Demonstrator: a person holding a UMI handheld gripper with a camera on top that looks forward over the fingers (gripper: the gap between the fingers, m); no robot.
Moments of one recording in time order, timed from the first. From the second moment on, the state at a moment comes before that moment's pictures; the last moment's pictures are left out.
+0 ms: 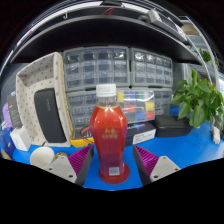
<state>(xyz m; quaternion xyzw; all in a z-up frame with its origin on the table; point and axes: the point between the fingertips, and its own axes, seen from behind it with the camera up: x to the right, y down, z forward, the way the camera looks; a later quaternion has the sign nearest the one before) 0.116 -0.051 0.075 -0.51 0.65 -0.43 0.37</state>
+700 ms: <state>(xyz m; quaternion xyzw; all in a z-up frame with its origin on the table) 0.016 0.013 0.201 -0.52 0.65 -0.41 0.39</state>
